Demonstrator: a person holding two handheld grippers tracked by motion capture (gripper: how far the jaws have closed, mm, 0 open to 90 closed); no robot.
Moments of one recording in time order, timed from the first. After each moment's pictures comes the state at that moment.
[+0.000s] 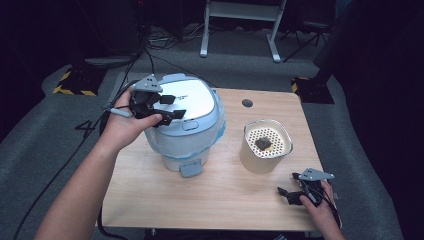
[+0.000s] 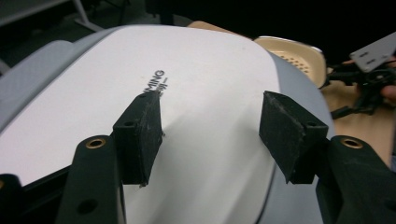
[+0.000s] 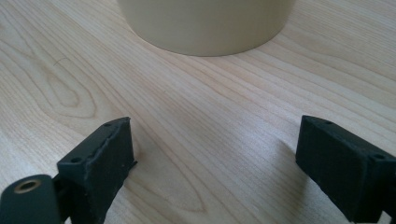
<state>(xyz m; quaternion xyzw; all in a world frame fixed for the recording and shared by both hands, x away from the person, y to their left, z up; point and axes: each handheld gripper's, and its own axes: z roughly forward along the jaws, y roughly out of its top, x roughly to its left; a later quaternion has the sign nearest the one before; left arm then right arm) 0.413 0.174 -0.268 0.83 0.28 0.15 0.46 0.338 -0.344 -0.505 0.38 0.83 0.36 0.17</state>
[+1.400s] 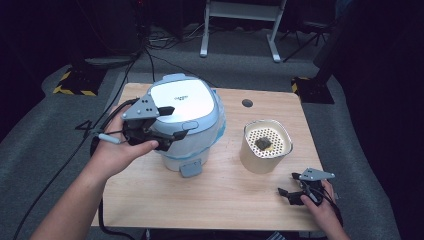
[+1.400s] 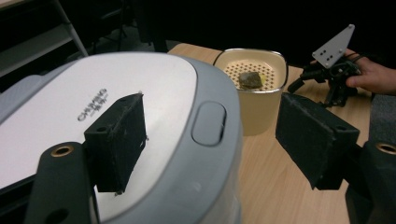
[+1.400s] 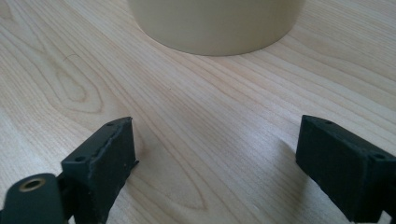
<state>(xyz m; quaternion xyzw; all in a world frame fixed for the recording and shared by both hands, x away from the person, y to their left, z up) 0.345 0.172 -0.265 0.82 0.22 0.18 0.49 0.340 -0.347 -0.505 0.37 0.84 0.37 0.16</state>
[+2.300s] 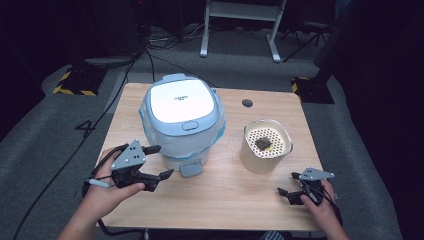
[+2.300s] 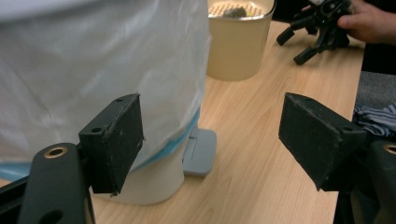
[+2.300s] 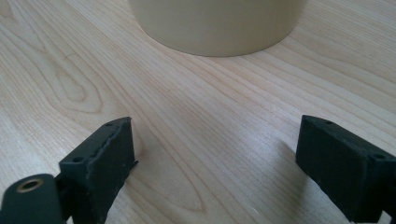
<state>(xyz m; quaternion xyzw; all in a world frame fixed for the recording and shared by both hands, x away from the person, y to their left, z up) 0.301 0.200 -0.360 0.83 0.23 0.17 0.48 0.341 -0.347 -0.505 0.36 0.84 0.36 0.16</state>
